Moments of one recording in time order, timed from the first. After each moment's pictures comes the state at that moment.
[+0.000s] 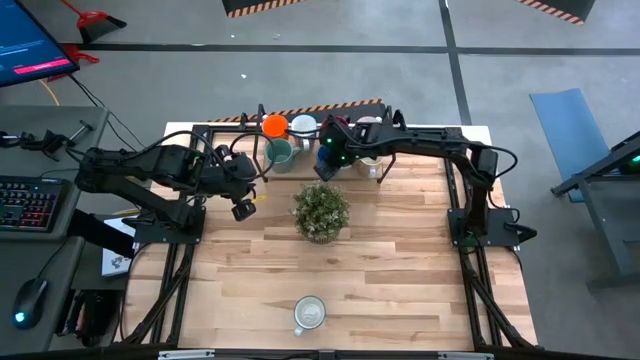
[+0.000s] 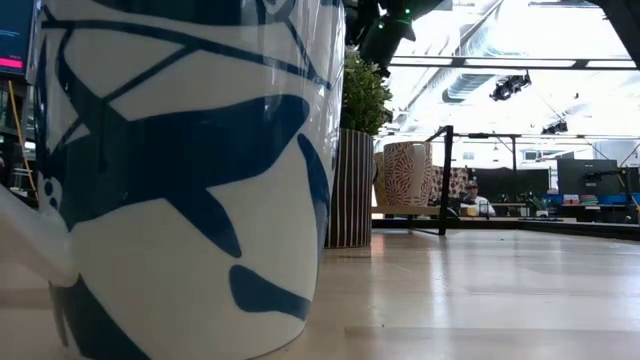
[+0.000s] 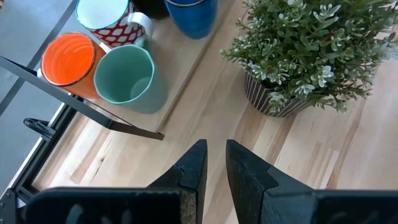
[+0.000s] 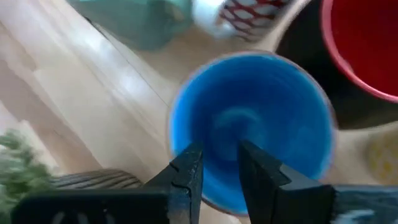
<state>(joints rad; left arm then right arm) -0.14 1.21 1.44 -1.32 -0.46 -0.48 -0.32 1.90 1.65 -0.76 0.11 0.40</state>
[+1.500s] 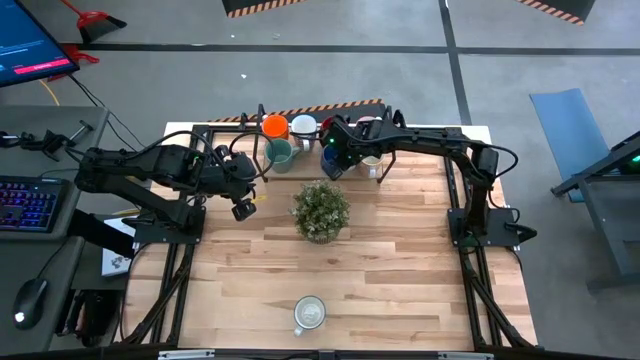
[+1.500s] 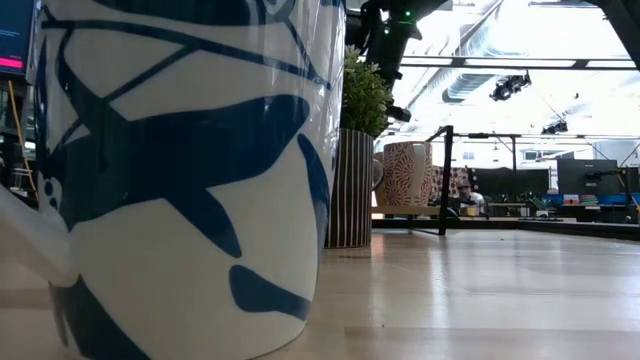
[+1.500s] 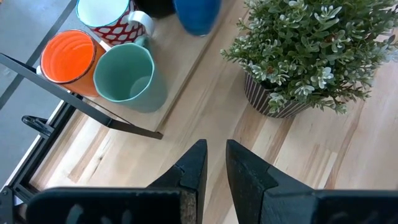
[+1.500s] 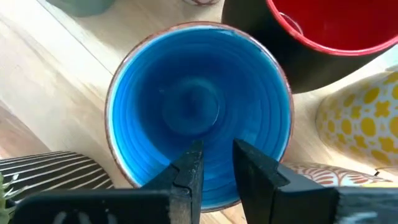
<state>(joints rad) -0.14 1.21 1.44 -1.32 -0.46 -0.49 -0.33 1.90 1.65 -0.91 0.18 0.41</state>
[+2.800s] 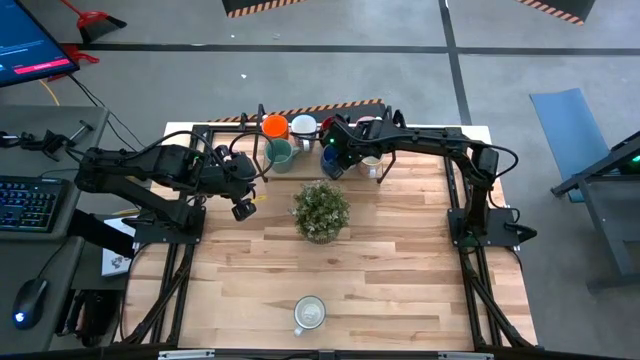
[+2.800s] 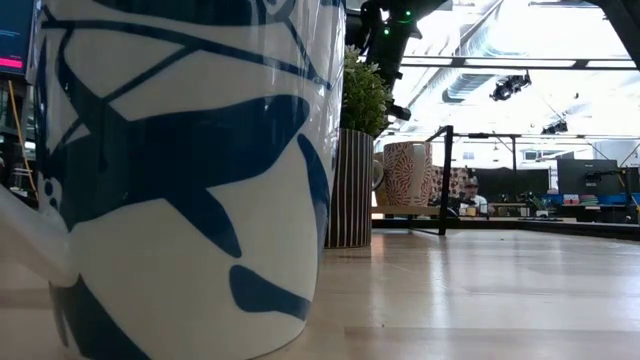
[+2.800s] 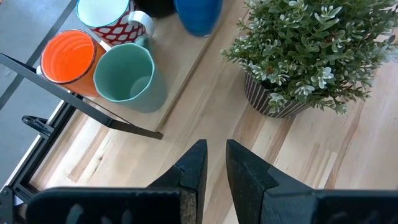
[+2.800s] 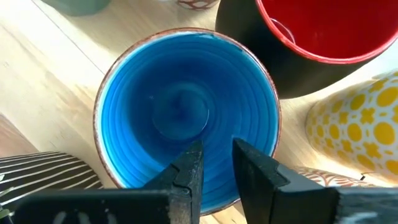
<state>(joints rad) -0.14 1.21 1.44 -1.32 -0.46 -0.50 -0.33 1.89 1.65 -0.91 0.21 0.38</state>
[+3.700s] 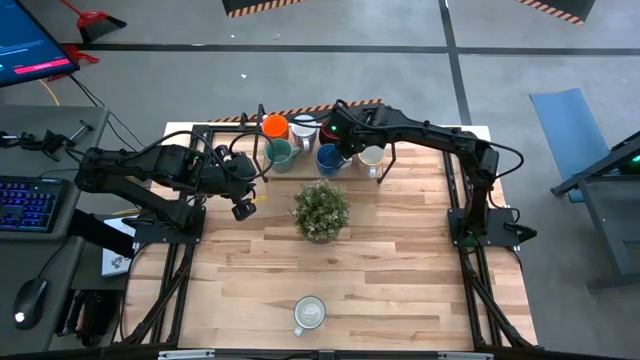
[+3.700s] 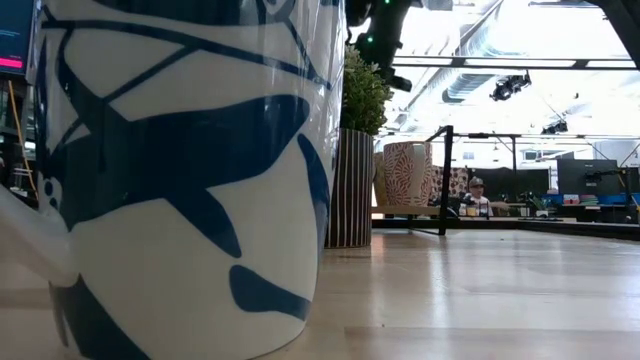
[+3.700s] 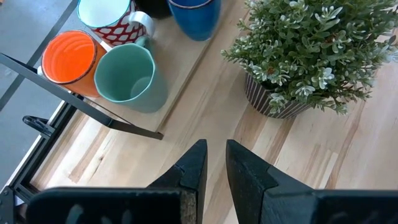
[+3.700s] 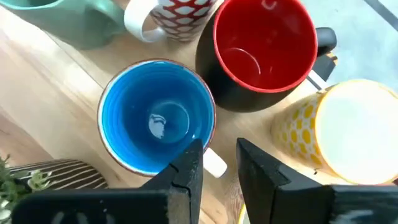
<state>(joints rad) -0.14 1.21 1.44 -1.32 -0.46 -0.49 -0.33 1.89 1.85 -1.10 0.26 0.39</state>
